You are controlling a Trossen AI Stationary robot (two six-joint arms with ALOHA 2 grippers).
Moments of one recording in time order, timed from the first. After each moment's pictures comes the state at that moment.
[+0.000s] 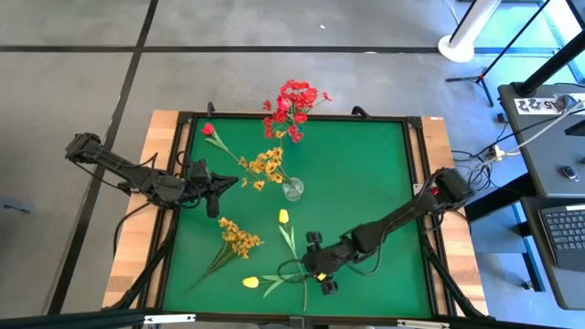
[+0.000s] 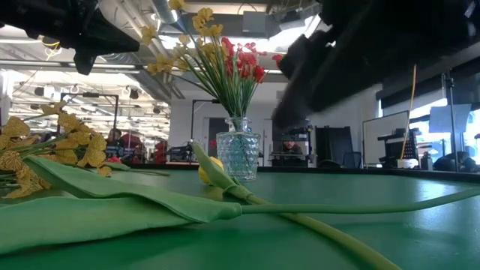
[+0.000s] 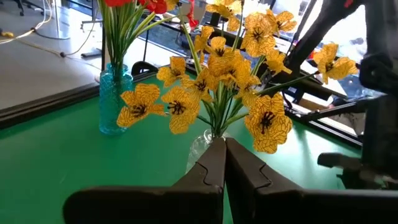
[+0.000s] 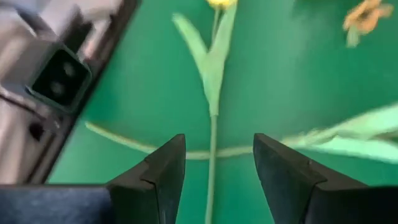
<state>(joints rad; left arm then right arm) -0.40 0.58 0.32 0.04 -0.79 -0.47 0.51 1.90 1.18 -0.08 0.07 0.21</state>
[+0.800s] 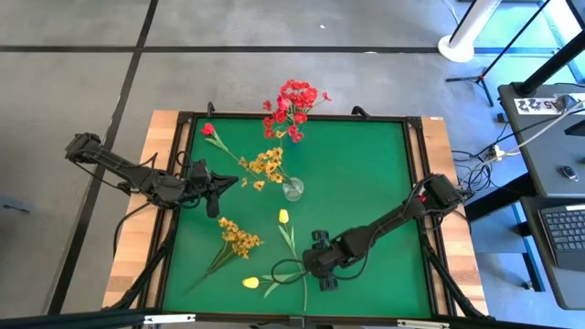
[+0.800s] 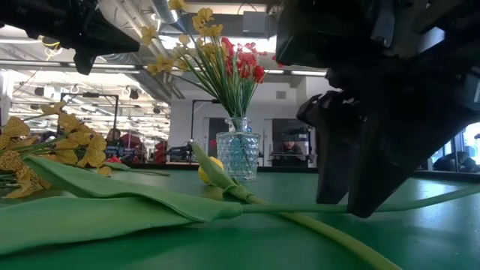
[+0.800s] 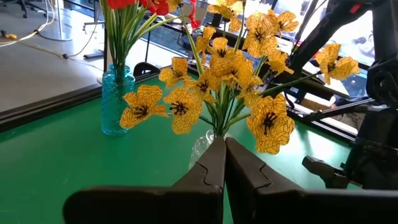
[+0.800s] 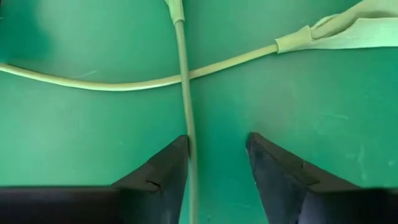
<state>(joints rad) -0.40 0.58 0.32 0.04 -0.80 -0.46 0.50 2.01 1.28 -0.39 0.03 0.37</state>
